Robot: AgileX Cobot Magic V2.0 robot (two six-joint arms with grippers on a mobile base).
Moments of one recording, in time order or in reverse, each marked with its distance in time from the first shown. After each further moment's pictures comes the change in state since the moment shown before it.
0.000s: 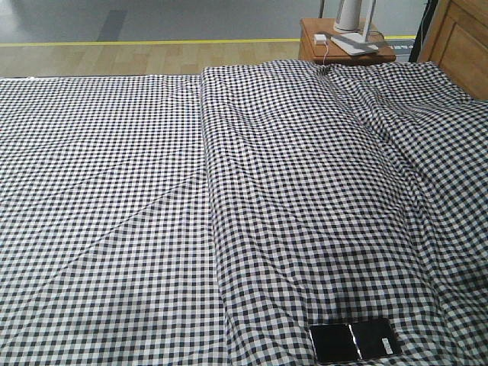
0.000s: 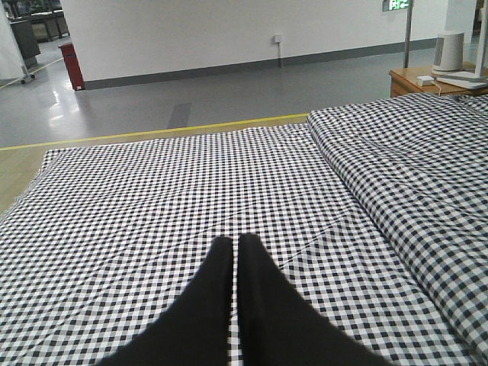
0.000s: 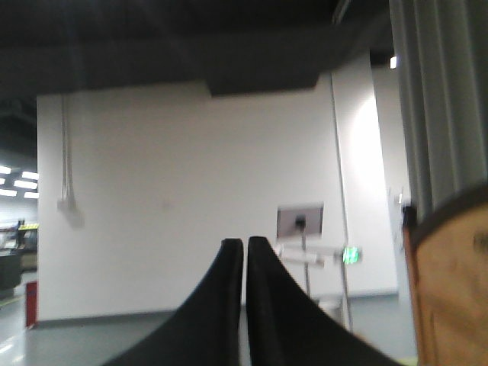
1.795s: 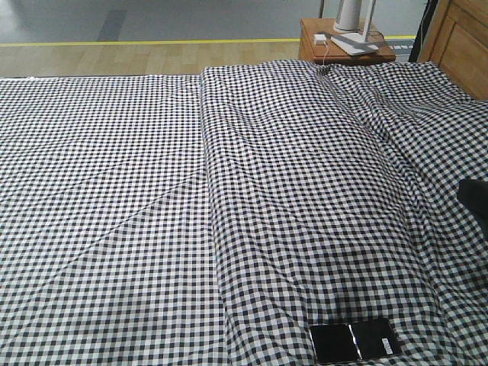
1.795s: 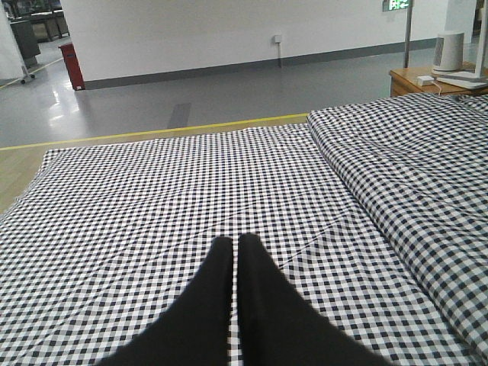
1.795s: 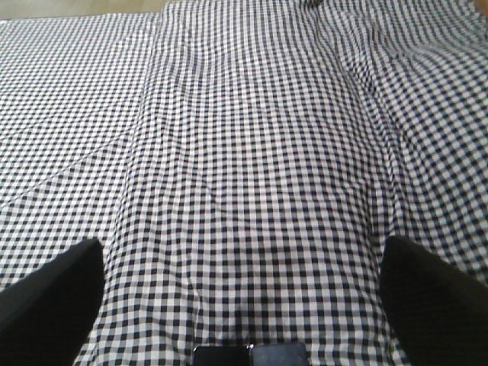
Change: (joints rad) left arm 0.000 0.000 0.000 0.000 0.000 0.000; right arm 0.000 0.769 -0.611 0.099 0.878 -0.086
